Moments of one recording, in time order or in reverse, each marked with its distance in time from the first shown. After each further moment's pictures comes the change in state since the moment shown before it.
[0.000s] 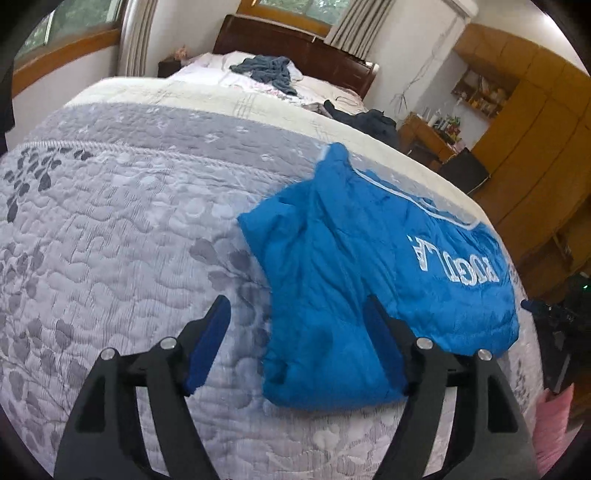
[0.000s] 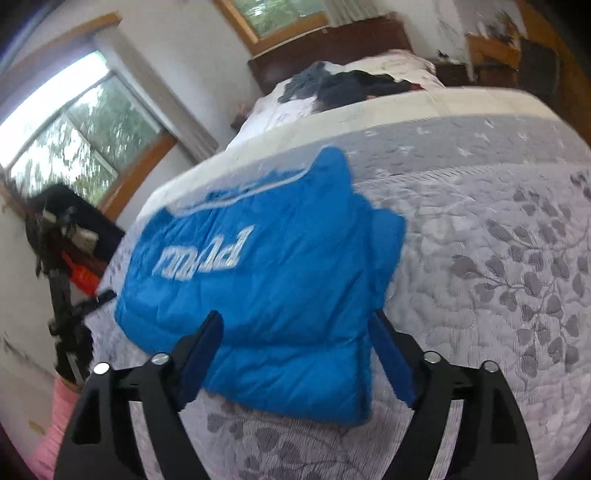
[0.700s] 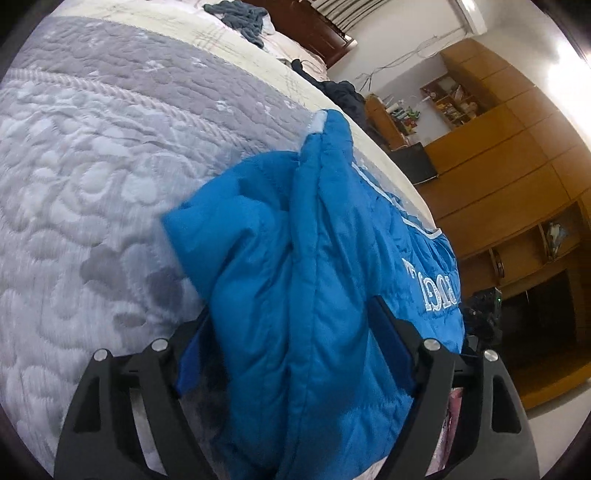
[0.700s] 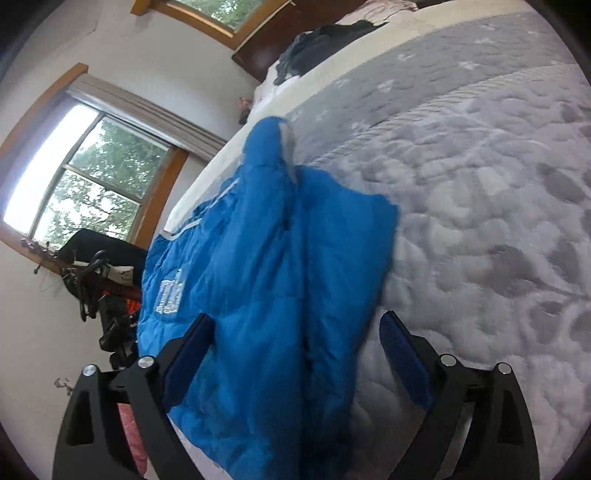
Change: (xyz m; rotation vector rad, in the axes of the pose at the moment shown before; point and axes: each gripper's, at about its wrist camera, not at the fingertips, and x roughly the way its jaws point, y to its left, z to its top) left arm 0.101 0.016 0.034 -0.128 0.176 -0.341; right arm 0.080 -0.064 0.024 0.183 0.099 0.208
